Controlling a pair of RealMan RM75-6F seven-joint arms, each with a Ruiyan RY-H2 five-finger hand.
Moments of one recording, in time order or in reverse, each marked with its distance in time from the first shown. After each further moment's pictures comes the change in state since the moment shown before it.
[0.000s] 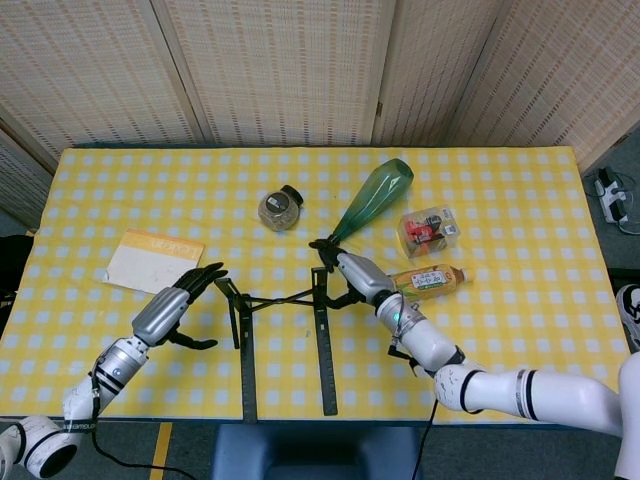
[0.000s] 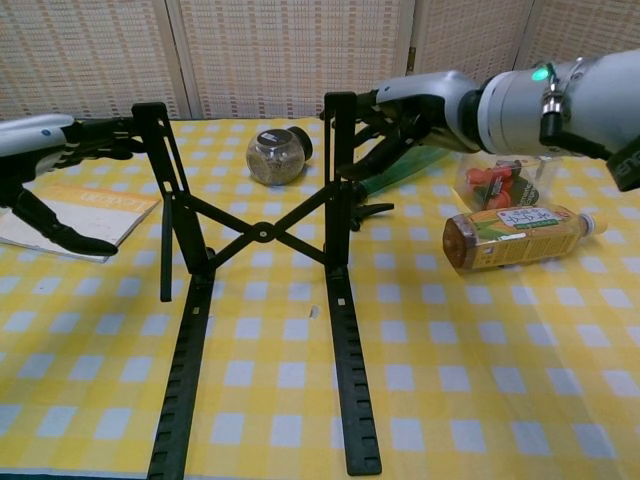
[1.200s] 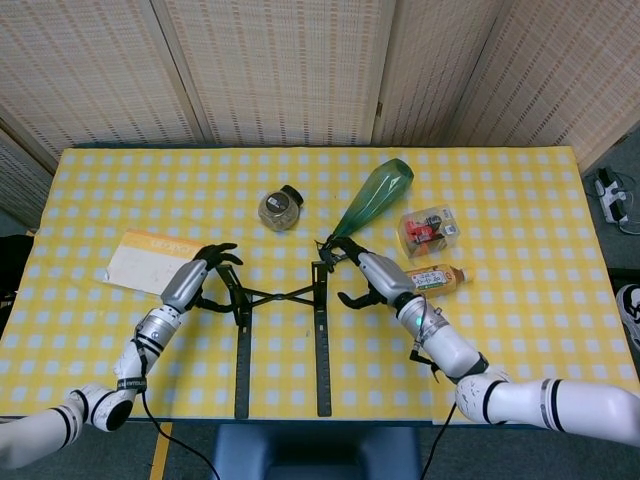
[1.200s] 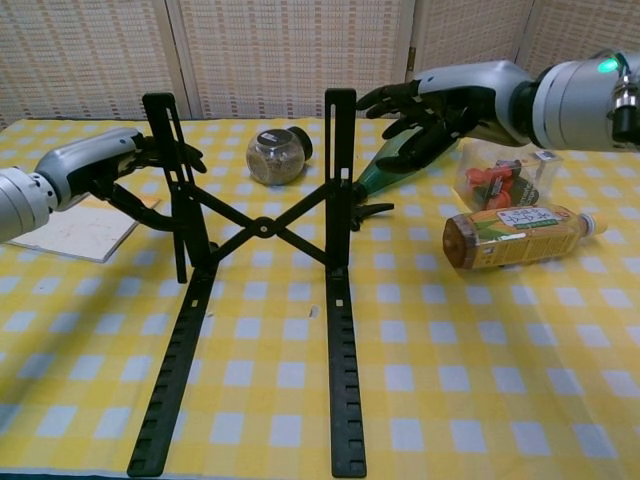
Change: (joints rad) left arm -0.111 -0.292 -0.094 0.356 -0.197 -0.093 -0.072; right arm -0.051 0.072 -0.055 -0.058 -0.083 0.054 0.056
